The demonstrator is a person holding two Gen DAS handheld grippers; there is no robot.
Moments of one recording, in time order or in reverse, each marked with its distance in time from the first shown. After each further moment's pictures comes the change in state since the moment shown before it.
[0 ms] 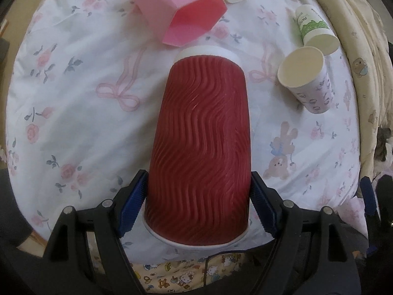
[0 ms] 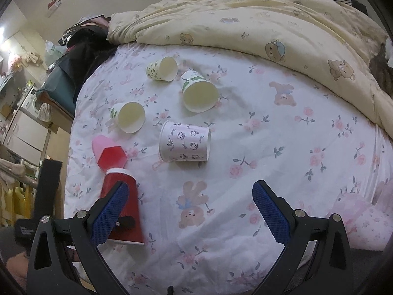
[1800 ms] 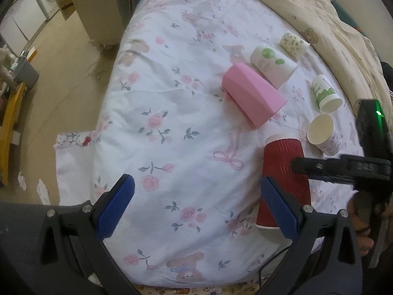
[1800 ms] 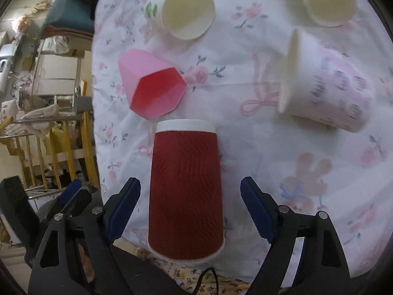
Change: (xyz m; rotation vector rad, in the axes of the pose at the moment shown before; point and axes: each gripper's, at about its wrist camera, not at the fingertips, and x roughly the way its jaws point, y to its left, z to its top) left arm -0.094 0.101 -0.001 0.027 -0.368 0.089; right arm 0.150 0.086 0.013 -0.046 0.674 0.281
